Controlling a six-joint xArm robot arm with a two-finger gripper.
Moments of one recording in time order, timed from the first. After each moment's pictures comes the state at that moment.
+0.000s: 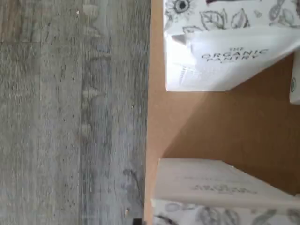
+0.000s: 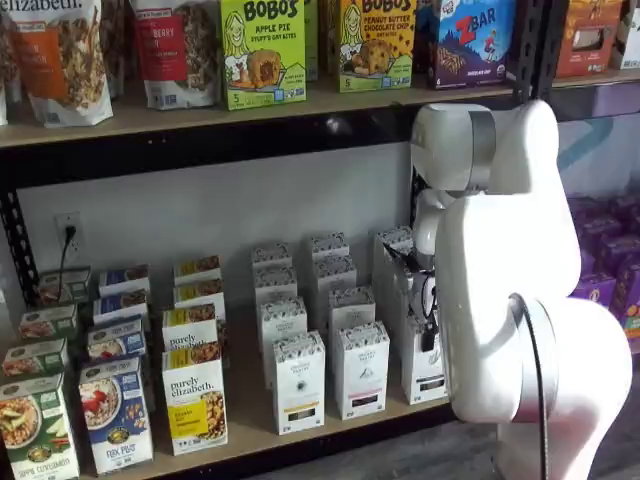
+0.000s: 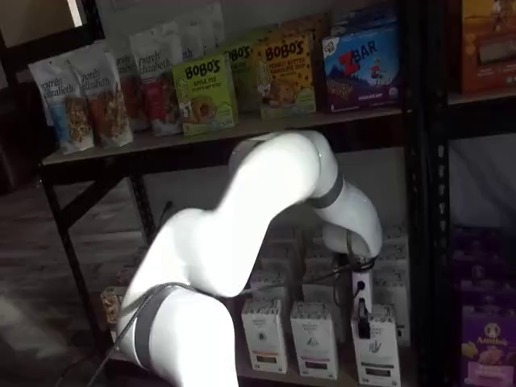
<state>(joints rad) -0.30 1.15 -1.74 0.01 0.64 -1.87</state>
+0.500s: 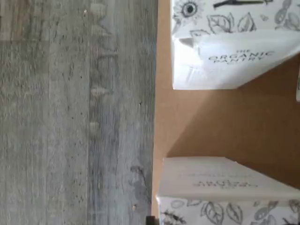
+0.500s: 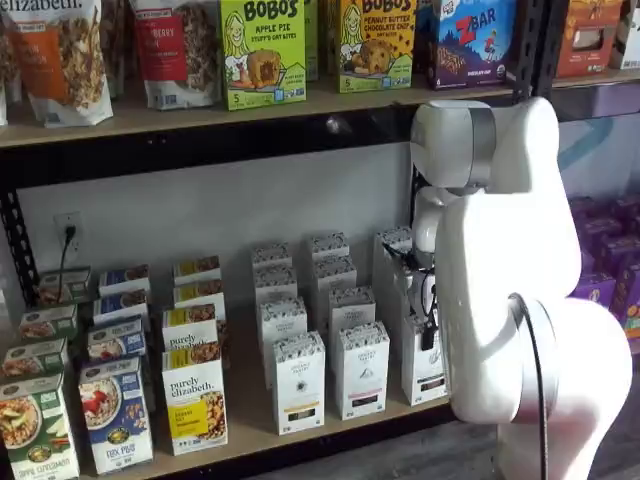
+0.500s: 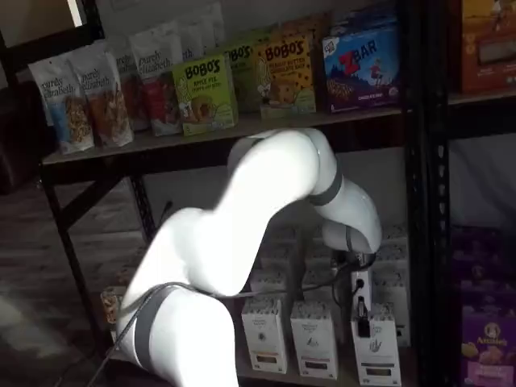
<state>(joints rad) -0.30 1.14 -1.73 -0.02 0.66 -1.85</state>
